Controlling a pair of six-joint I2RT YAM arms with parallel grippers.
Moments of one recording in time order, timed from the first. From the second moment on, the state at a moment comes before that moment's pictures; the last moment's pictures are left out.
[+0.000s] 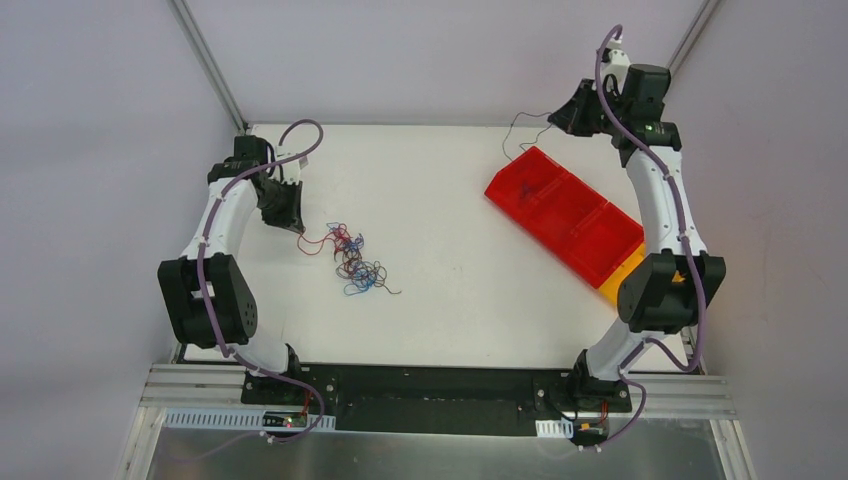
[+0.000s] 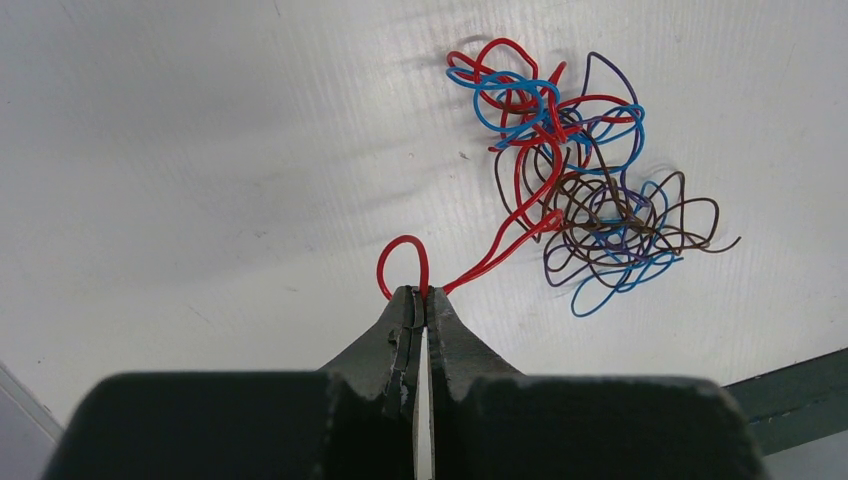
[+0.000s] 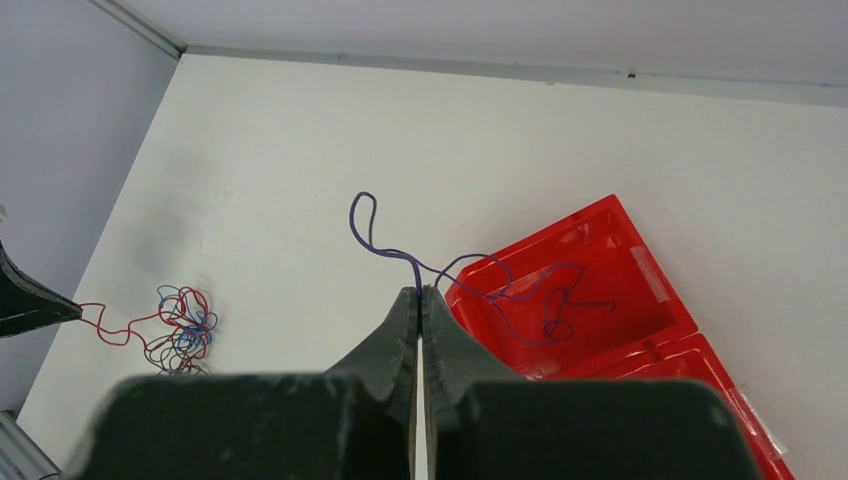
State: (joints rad) left arm 0.12 1.56 1.30 -0.92 0.29 0.24; right arm -0.03 1.70 1.78 -0.51 -0.55 0.18
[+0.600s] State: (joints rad) left arm 0.10 1.57 1.31 -0.92 0.29 0.23; right arm -0.05 1.93 1.68 -0.58 -0.27 -0.13
